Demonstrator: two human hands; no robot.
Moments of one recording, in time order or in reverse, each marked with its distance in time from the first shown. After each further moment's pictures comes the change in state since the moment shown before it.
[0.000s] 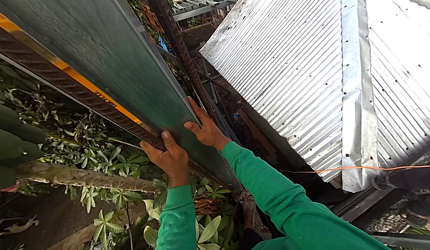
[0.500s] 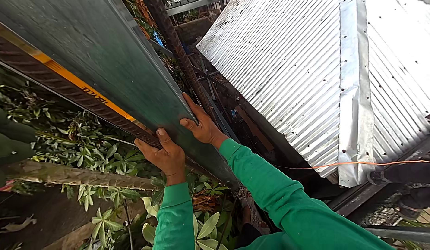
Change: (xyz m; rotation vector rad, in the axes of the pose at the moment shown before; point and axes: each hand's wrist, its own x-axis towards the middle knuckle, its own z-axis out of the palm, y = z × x) left_hand 0.001 -0.002 0.000 -0.039 0.003 0.028; right_hand -0.007 -0.017 -0.004 -0.019 0.021 0.031
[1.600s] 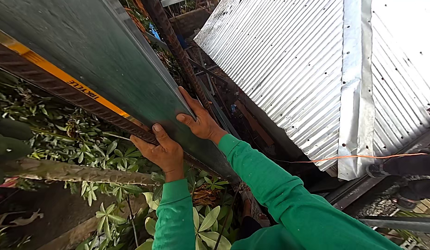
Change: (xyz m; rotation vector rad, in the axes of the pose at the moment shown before) left_hand 0.001 0.004 -0.001 -0.014 -0.022 -0.019; right_hand 0.012 0.028 0.008 0.066 -0.015 -0.059
